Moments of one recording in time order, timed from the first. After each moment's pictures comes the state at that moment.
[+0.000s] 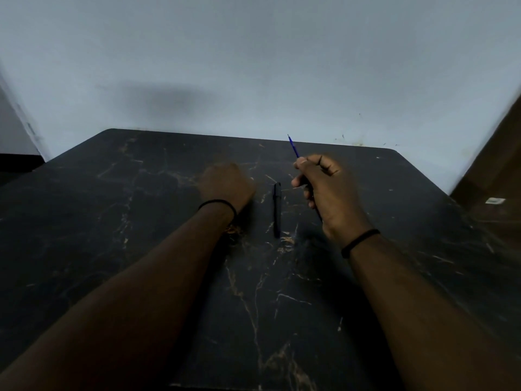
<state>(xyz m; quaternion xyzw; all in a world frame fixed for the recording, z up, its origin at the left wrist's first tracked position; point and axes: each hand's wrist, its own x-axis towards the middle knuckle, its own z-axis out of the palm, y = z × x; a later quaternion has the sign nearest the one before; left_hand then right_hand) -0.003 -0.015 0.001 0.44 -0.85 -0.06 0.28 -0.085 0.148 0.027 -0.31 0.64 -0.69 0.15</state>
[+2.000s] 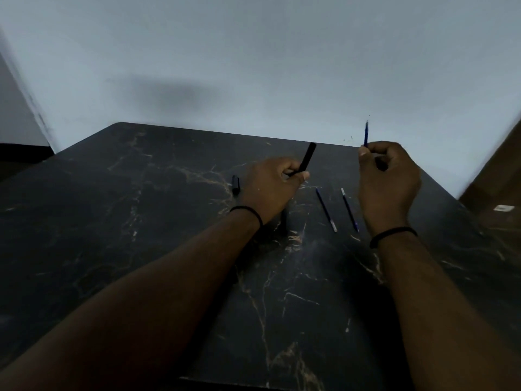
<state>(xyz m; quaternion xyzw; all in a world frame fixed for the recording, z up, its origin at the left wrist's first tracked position) -0.025 0.028 -0.002 0.18 -0.81 -0.35 0.43 -0.138 0.166 0.024 -0.26 0.70 -0.62 -0.22</state>
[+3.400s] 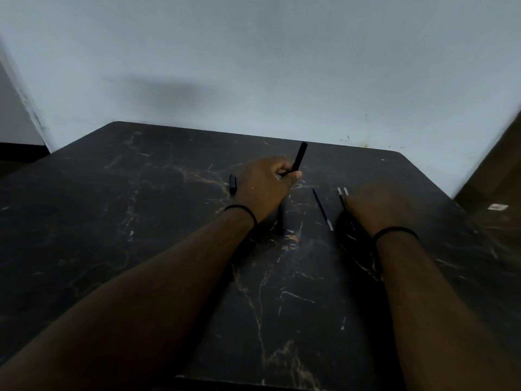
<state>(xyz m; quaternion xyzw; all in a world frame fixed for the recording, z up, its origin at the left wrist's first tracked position) -0.020 0.025 -0.003 0.19 -0.81 -0.34 0.44 -0.157 0.180 0.006 -0.26 0.94 -0.21 -0.07</state>
